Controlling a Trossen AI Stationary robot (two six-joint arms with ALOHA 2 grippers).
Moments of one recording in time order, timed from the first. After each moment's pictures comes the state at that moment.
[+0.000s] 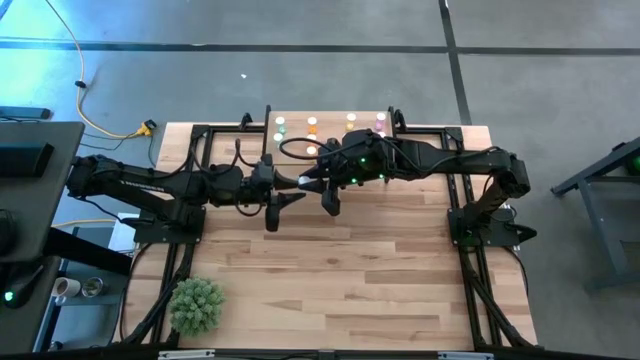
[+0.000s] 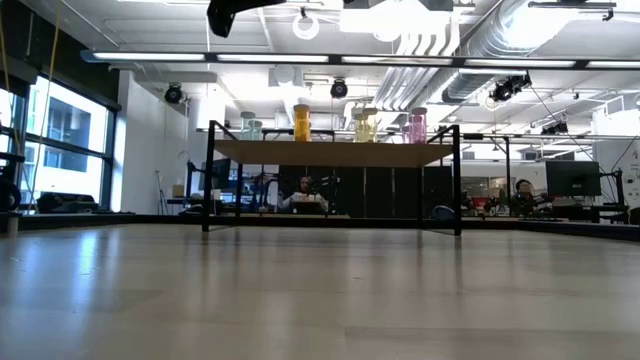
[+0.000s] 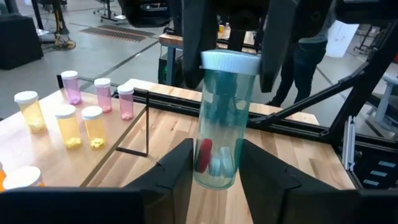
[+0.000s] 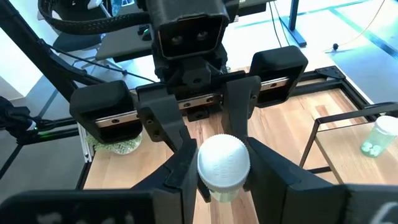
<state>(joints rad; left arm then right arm) 0.05 1.11 0.84 0.07 -0.24 -0.17 -0.01 1.67 1.72 -0.46 -0.07 0.18</state>
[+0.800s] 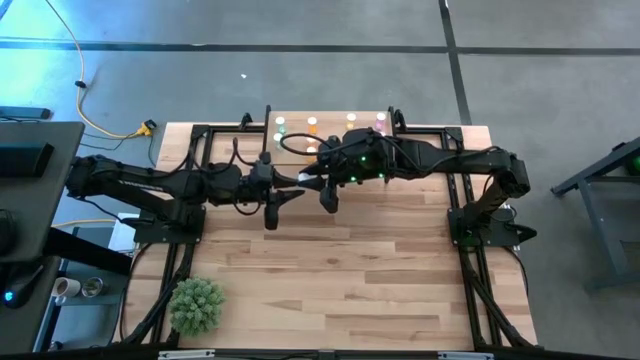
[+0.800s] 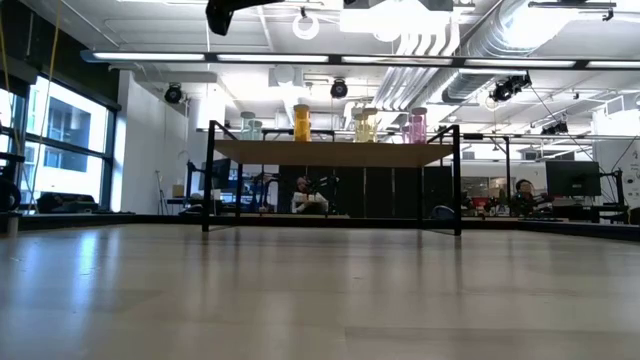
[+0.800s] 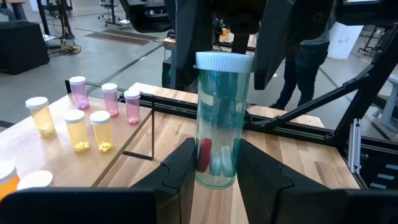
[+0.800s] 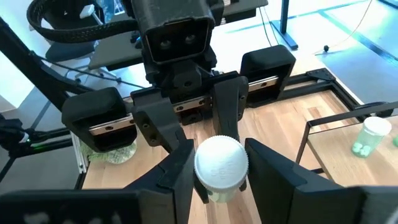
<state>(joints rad) 0.05 1.10 0.84 0.07 -0.25 -0.15 -0.02 1.67 1.73 -0.44 -0.03 0.20</state>
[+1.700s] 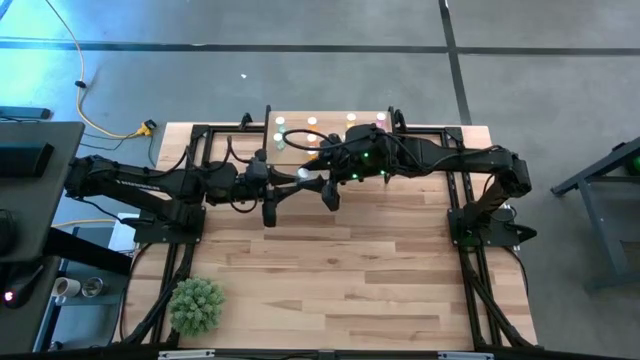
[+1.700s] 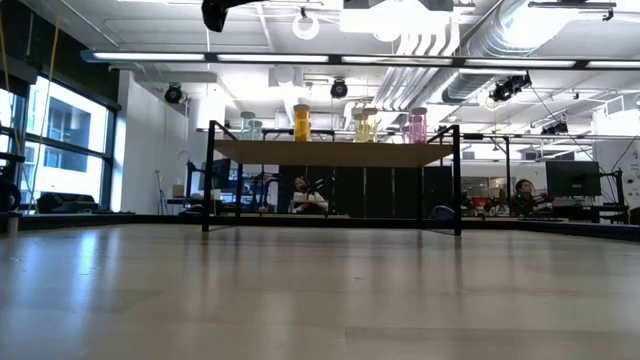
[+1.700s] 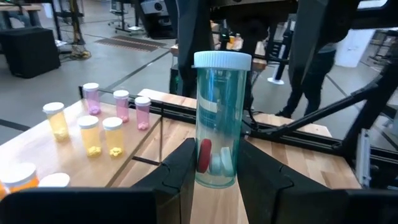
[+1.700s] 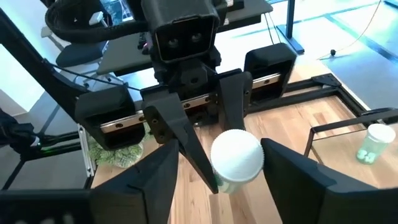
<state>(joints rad) 0.05 1.07 0.84 0.08 -0.29 -0.15 -0.03 1.66 1.73 -0.43 -0.07 0.20</state>
